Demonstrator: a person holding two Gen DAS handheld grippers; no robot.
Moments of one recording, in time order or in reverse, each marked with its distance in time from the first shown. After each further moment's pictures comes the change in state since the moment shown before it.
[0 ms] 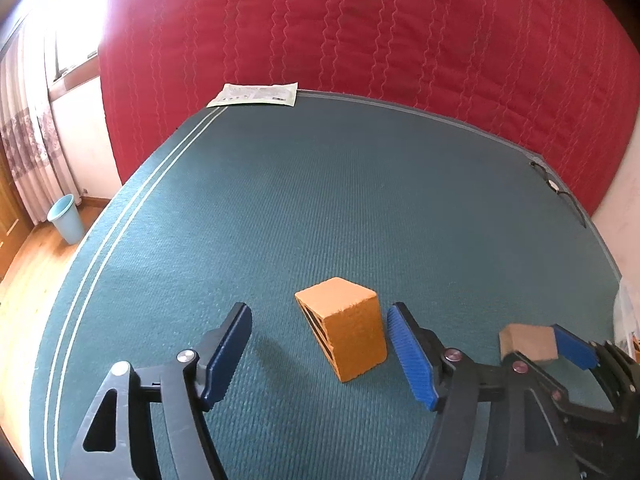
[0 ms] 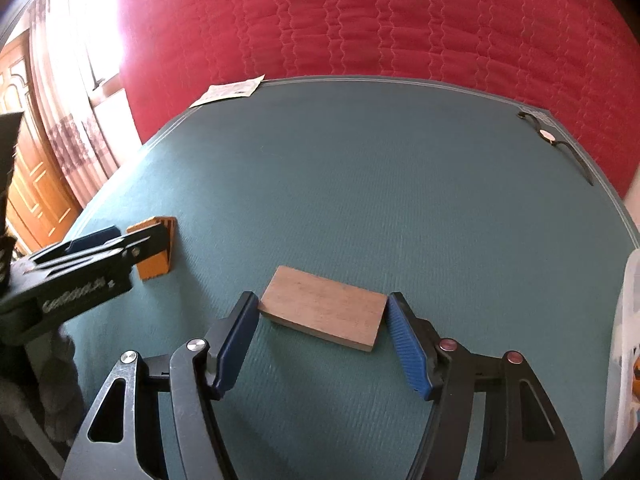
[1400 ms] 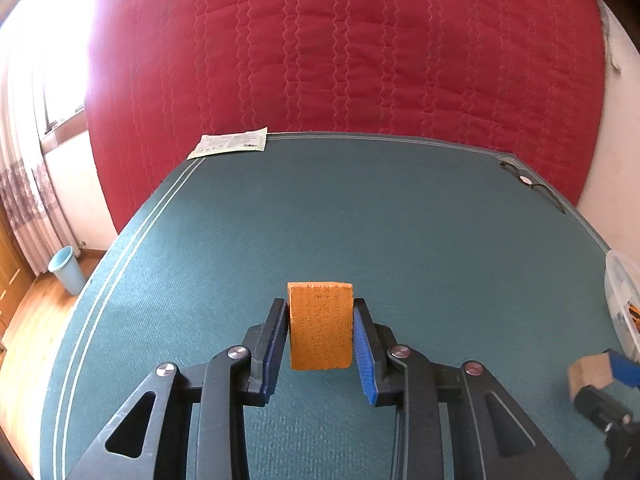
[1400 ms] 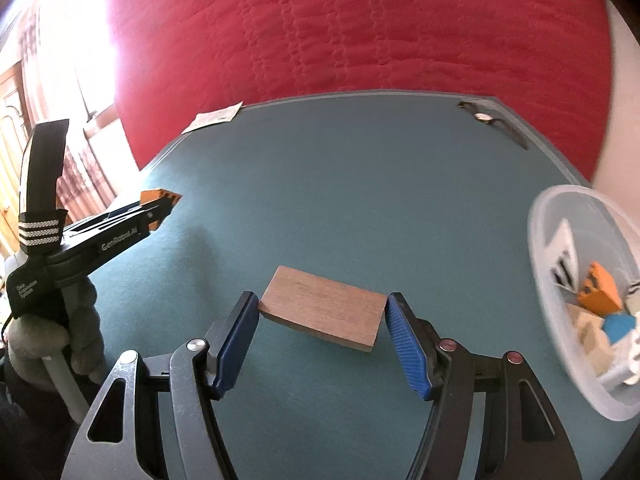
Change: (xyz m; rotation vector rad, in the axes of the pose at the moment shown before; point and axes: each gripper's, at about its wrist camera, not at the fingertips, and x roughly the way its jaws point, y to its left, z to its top) left arm -0.023 -0.032 -0.011 0.118 -0.151 0.003; right arm -0.080 -0.052 -0.053 0.090 -0.079 -0.015
